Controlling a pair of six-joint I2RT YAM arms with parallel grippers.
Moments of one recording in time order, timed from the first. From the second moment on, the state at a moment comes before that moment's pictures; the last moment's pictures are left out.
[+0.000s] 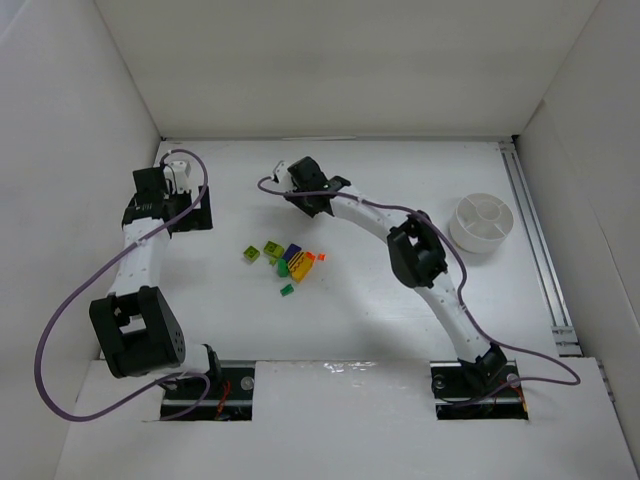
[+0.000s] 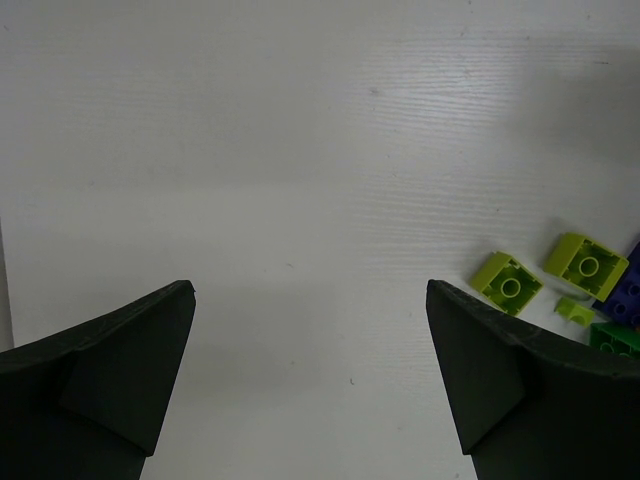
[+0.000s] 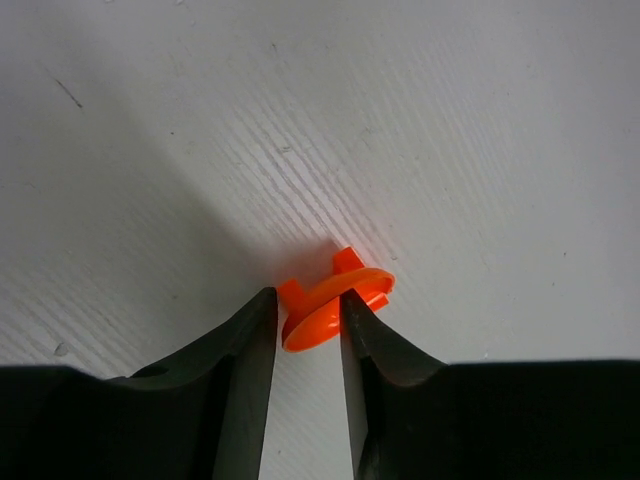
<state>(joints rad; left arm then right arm) 0.22 1.39 1.08 -0.53 0.16 0.12 0.73 2.54 2.24 -0.53 0.19 -0.38</state>
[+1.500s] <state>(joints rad) 0.06 1.31 1.07 -0.43 0.29 0.07 -0.14 1.35 1.48 -1.20 -0.54 -0.40</state>
